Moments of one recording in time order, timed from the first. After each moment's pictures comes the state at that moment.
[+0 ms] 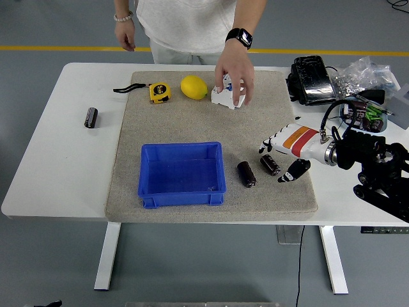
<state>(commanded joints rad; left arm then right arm) -0.20 0.12 -0.40 -0.23 0.44 0.35 0.17 0.99 -0.40 0.01 0.92 -1.81 -0.23 0.21</state>
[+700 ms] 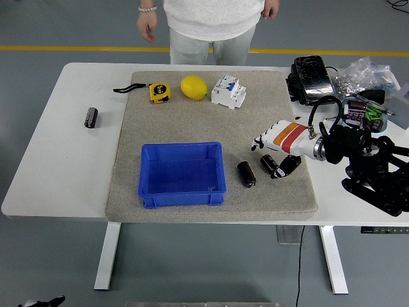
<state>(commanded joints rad) -0.22 0.12 -0.39 -0.24 0.44 0.34 0.17 1.00 -0.32 0.04 0.82 -1.86 -0.21 0.24</state>
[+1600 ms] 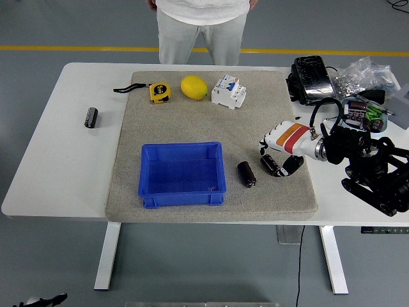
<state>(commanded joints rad) -0.23 0.12 -0.37 -0.24 0.42 0.34 0.17 0.98 -0.28 0.06 0.72 -1.90 -0.21 0.26</state>
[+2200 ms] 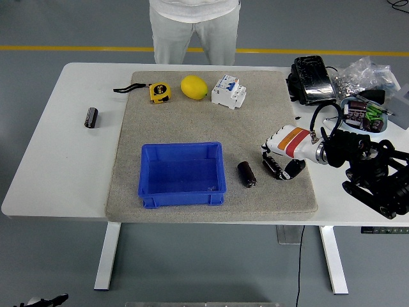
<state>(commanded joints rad) -0.23 0.12 -0.36 -0.25 0.41 0.34 0.16 0.96 -0.27 0.08 0.70 -1.93 -0.20 0.27</state>
